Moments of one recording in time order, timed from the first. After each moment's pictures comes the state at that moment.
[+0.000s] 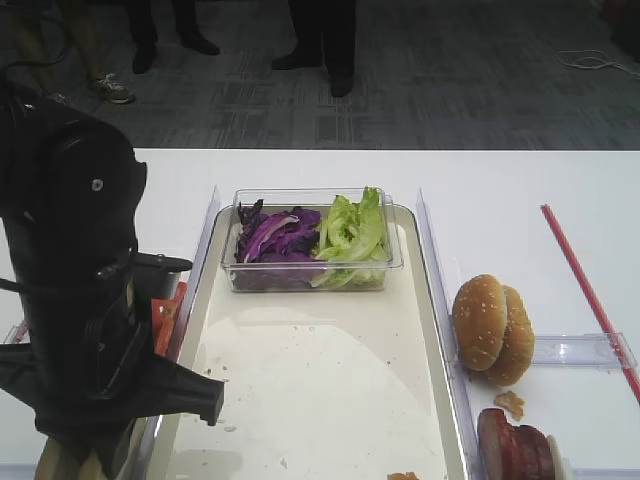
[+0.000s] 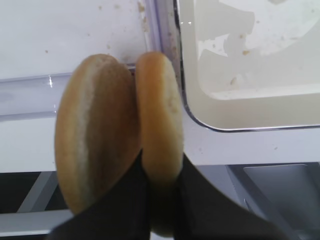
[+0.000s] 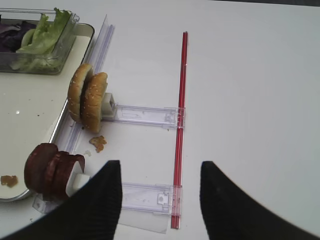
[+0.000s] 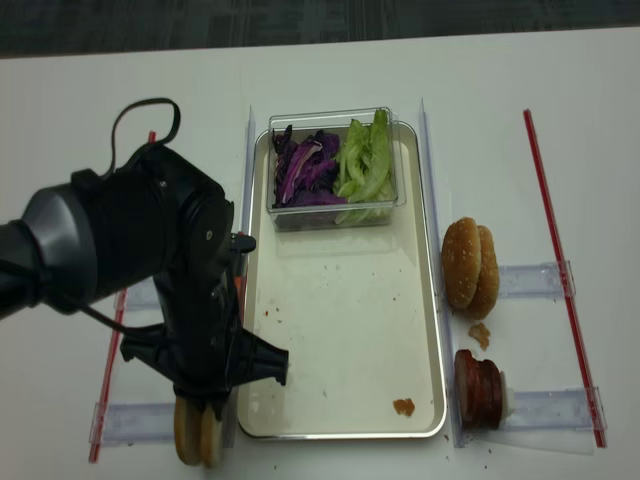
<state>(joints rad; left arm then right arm) -0.65 1.58 -0.92 -0.03 1.16 -0.52 0.04 -0.02 -0.47 0.08 1.13 -0.05</state>
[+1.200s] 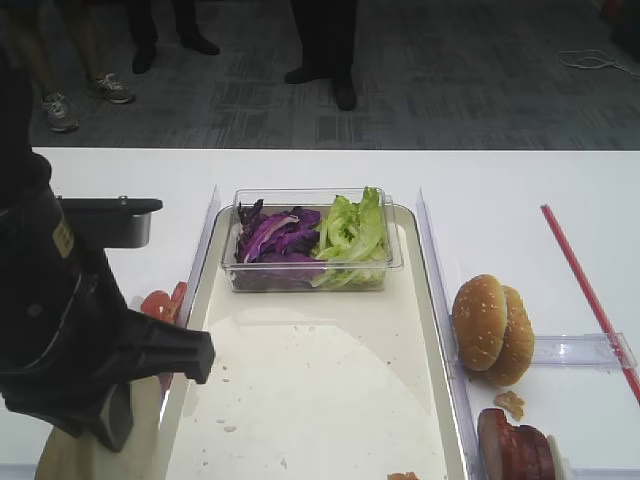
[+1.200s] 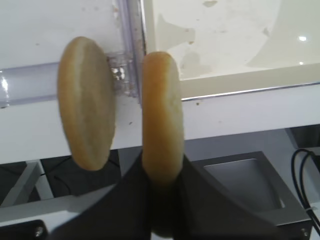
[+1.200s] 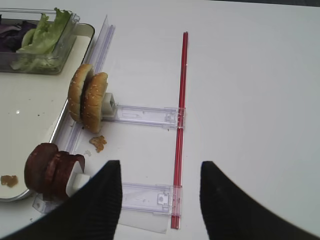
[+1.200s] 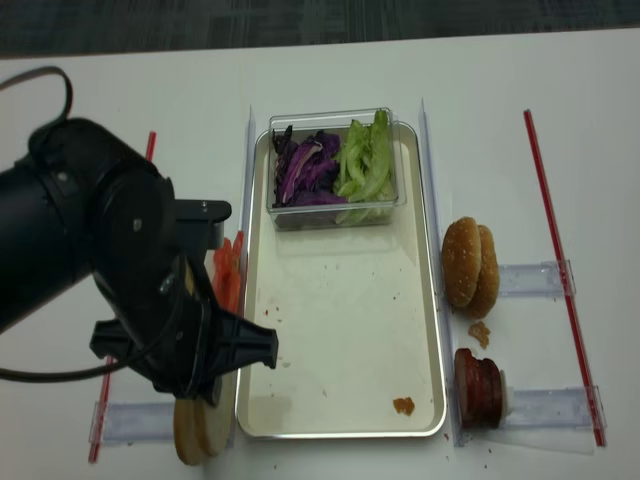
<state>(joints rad) -0.65 1.36 -0.92 -0.07 1.20 -0.53 0.04 -0.02 -0.47 0.08 1.13 -0.06</state>
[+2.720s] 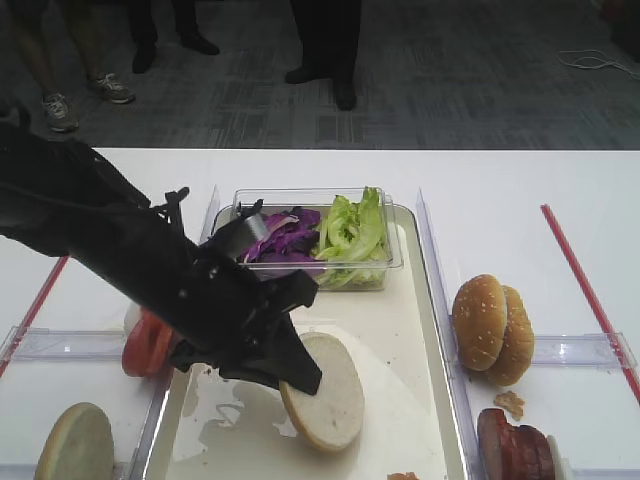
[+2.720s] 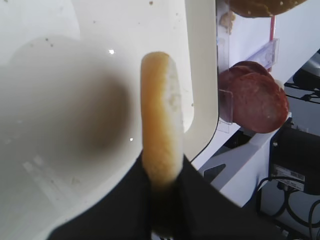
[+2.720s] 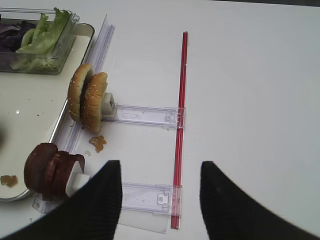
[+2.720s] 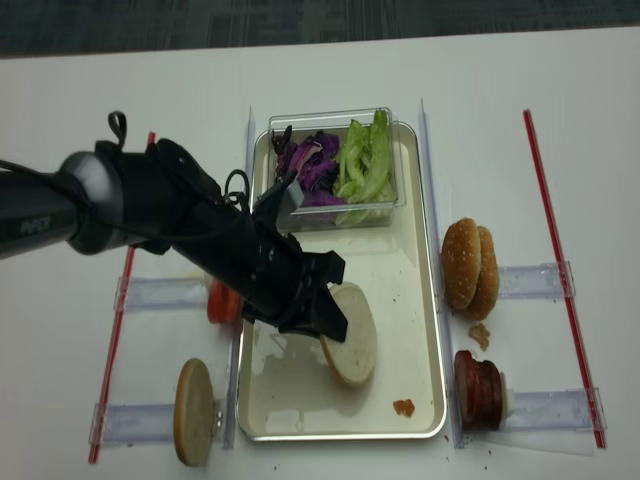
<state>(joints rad) -0.43 1.81 -0.93 -1.10 0.95 0.61 0.04 -0.02 -0.47 0.08 1.13 -0.06</state>
